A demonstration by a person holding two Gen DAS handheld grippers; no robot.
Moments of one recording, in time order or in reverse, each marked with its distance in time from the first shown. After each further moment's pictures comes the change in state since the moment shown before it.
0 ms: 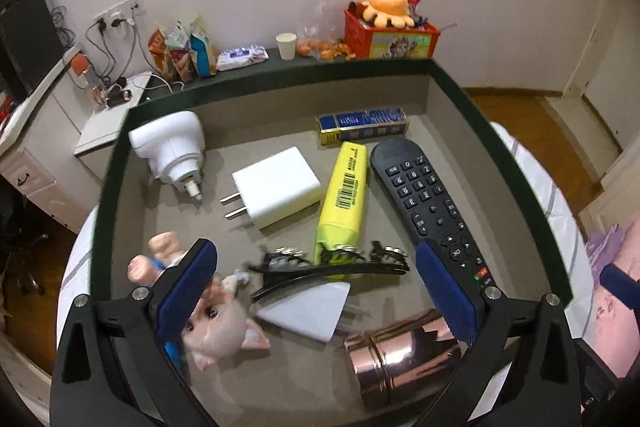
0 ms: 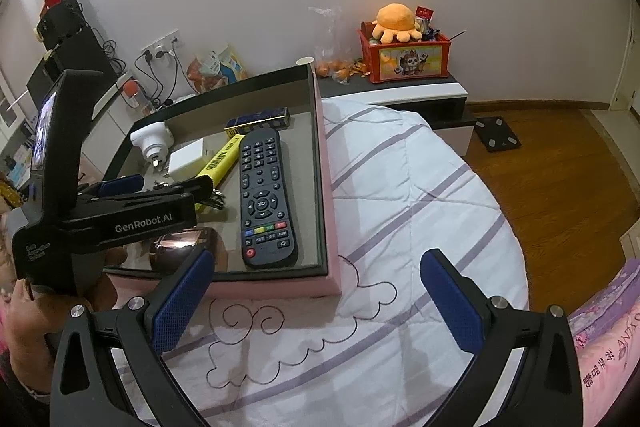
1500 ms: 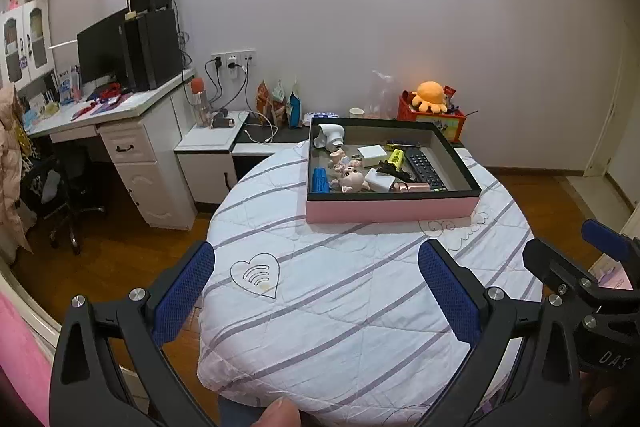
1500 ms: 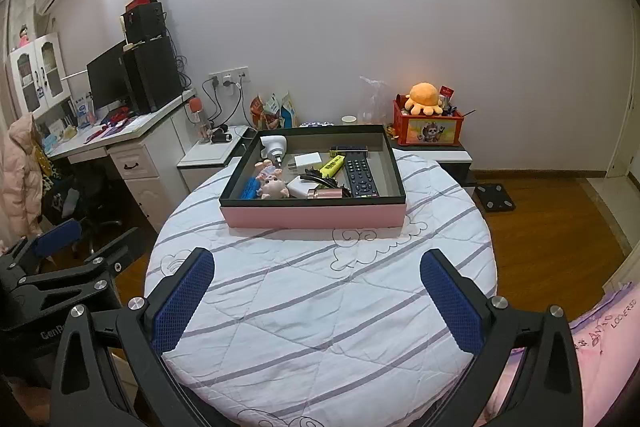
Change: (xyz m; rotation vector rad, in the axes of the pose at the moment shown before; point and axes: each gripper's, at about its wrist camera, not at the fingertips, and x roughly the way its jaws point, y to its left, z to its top) left arm -0.283 0.029 -0.195 -0.165 -0.305 0.152; right arm -0.196 0.109 -0.109 -0.166 -0.223 0.020
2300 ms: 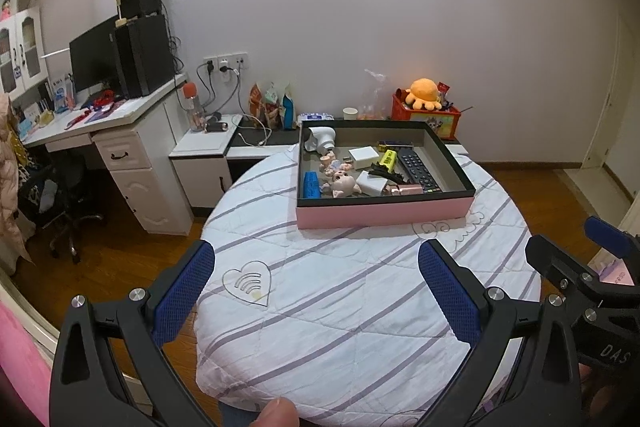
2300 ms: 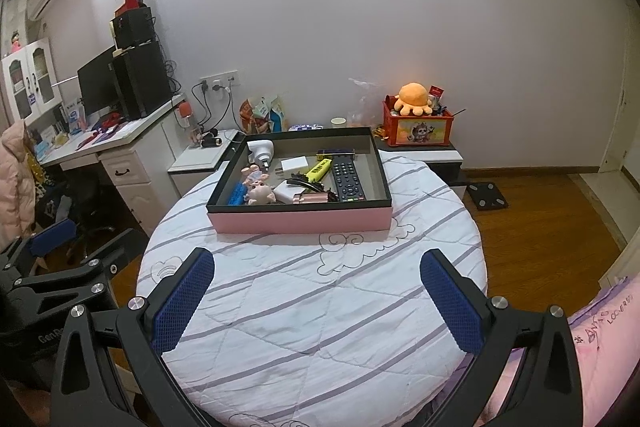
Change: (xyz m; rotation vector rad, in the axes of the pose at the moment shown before) left arm 0.005 -0.010 0.005 0.023 0.006 -0.017; right arm 0.000 -0.011 0.004 0.027 -0.004 -0.032
